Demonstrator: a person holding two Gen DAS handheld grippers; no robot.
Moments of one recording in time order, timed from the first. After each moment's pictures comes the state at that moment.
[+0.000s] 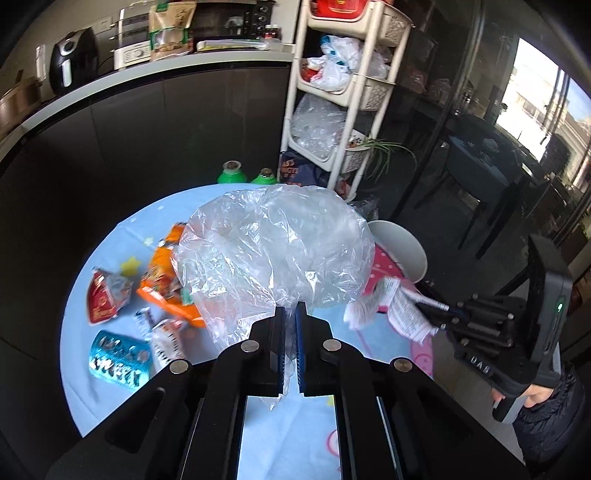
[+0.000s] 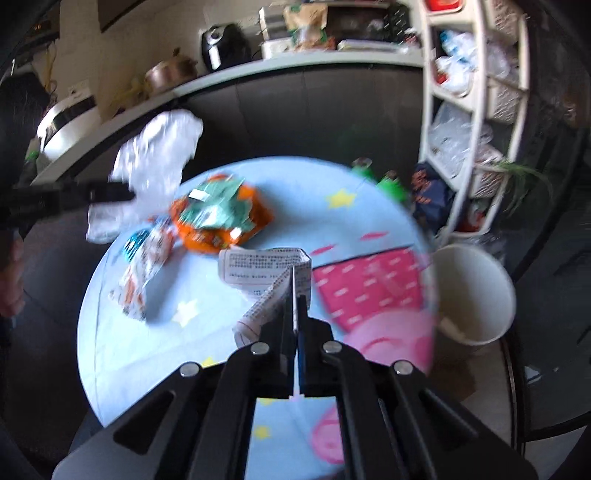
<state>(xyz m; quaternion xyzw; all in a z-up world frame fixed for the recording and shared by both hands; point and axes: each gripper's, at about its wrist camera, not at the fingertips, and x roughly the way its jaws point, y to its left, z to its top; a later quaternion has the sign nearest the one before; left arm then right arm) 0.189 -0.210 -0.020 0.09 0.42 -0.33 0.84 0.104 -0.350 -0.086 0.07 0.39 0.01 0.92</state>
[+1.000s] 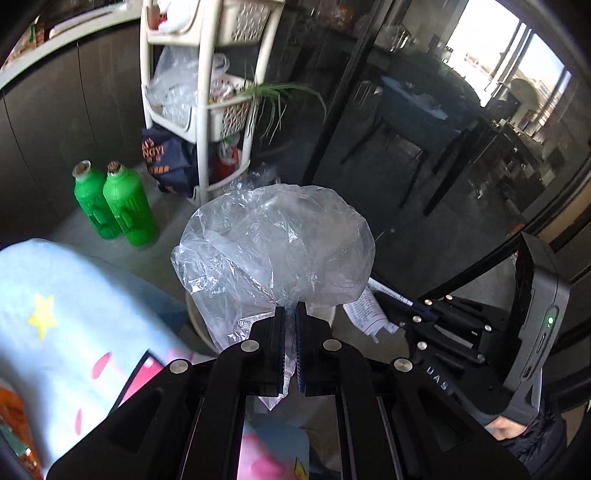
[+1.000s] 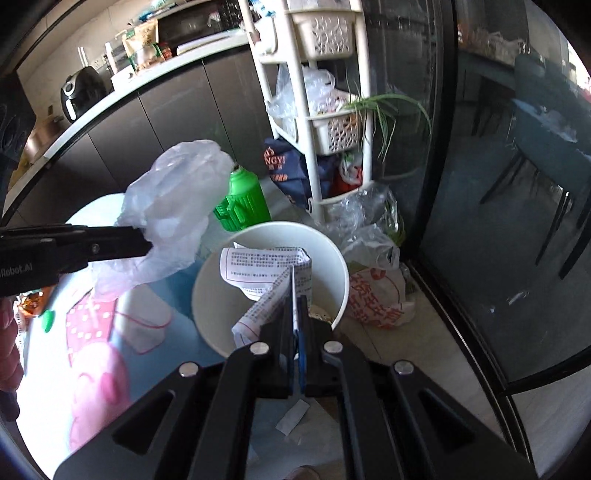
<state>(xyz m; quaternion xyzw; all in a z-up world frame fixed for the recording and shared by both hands) 0.232 -0.538 -0.124 0.14 0.48 -0.44 0.75 0.097 -0.612 -0.175 0.17 0.40 -0.16 0.89</state>
